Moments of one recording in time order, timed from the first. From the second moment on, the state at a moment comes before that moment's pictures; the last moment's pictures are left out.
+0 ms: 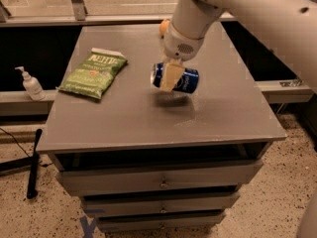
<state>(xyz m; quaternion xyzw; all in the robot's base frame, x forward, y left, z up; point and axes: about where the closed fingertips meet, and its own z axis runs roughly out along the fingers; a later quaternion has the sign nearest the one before) 0.599 -0.025 0.877 -0.70 0.69 0.06 0.16</state>
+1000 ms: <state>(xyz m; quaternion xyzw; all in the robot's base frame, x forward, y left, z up) 0.606 -0.065 0.928 -0.62 0.61 0.22 0.45</state>
